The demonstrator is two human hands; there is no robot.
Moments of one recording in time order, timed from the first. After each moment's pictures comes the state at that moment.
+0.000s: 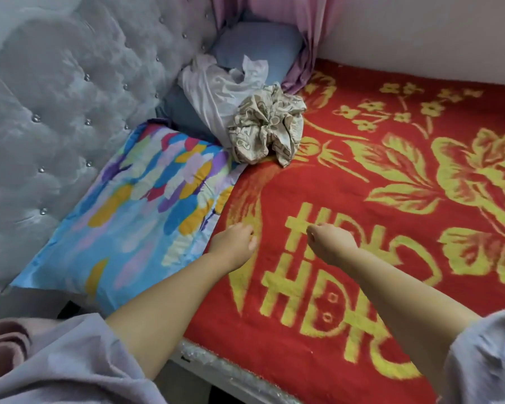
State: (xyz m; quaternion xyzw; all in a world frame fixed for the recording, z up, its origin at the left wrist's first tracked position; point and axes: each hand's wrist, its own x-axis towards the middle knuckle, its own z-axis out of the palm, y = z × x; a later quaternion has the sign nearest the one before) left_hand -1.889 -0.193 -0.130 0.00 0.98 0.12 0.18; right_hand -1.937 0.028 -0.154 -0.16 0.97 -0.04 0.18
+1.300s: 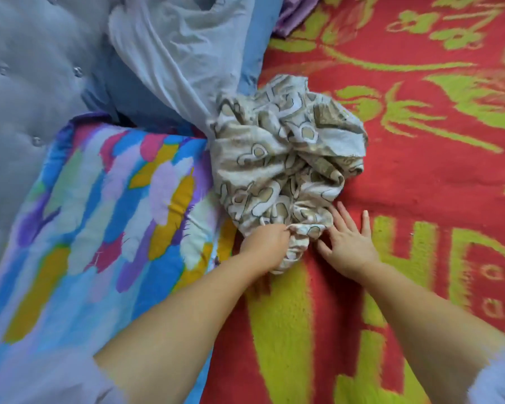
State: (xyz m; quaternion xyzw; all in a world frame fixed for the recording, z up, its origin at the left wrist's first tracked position) left_hand -2.120 -0.240 -0.336 0.00 0.94 0.15 0.32; right_hand -2.111 -0.066 -0.425 -0.09 0.97 -0.12 0.18
